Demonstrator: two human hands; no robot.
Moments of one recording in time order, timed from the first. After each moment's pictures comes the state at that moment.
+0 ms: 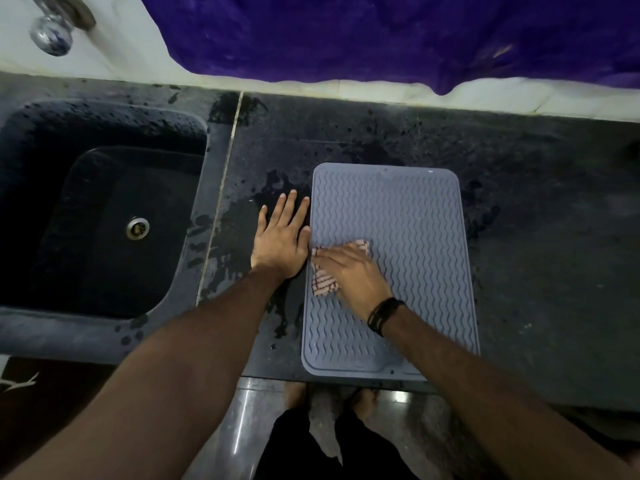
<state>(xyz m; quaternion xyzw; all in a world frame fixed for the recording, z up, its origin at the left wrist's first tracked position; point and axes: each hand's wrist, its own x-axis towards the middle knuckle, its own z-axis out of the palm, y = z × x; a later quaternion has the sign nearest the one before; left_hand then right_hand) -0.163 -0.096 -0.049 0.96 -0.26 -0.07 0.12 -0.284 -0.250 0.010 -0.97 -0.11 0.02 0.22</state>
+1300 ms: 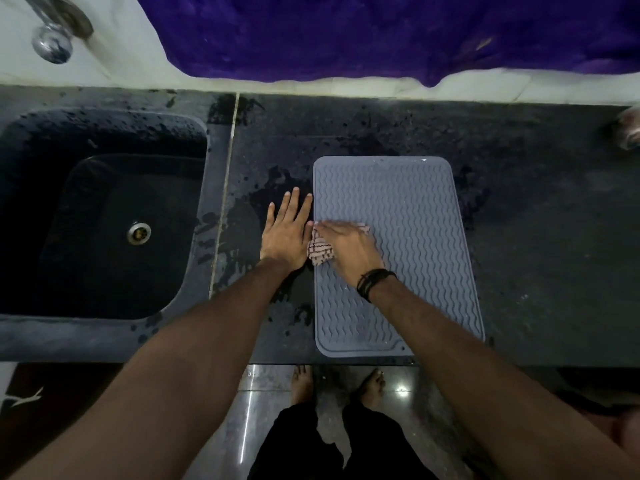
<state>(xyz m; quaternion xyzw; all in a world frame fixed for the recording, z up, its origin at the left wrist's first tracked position) -0.168 -0.090 -0.035 0.95 -0.28 -0.11 0.11 -0.260 -0.229 0.018 -0.98 -0.01 0.03 0.21</state>
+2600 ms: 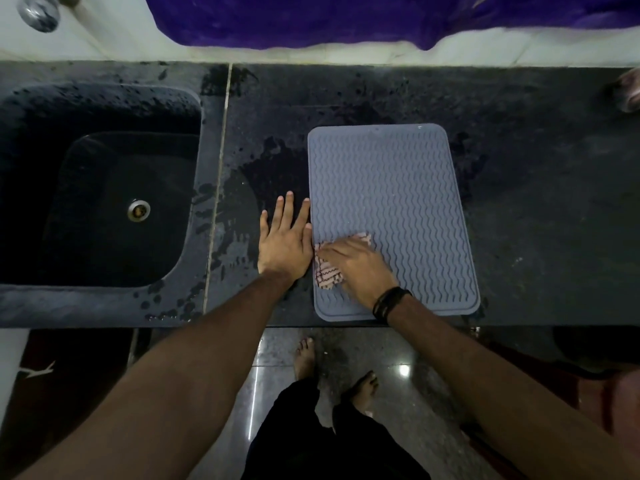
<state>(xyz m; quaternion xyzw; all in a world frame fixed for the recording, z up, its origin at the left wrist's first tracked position) -0.244 -0.069 -0.043 0.96 -0.24 -0.08 0.12 -0.353 -0.217 0.017 -0.97 -0.08 0.05 0.20</state>
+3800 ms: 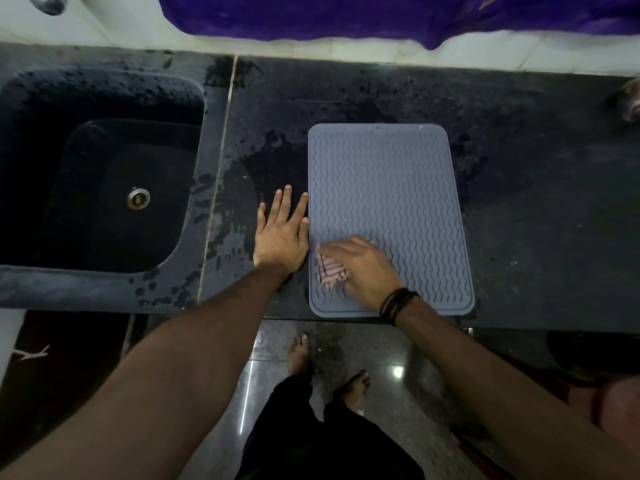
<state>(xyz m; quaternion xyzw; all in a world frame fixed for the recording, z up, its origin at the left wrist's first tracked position) -0.244 -0.068 -0.043 0.96 -0.24 -0.08 0.13 -0.366 -0.228 0.021 -0.97 -0.08 0.05 0.21</state>
